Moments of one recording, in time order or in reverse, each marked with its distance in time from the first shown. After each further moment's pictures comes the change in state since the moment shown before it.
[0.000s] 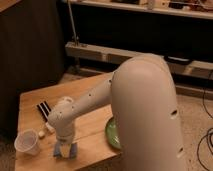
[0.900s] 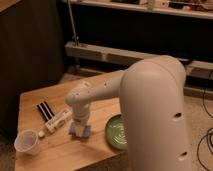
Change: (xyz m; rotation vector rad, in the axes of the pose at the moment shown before) arm 0.071 -0.099 -0.027 0.072 0.012 0.202
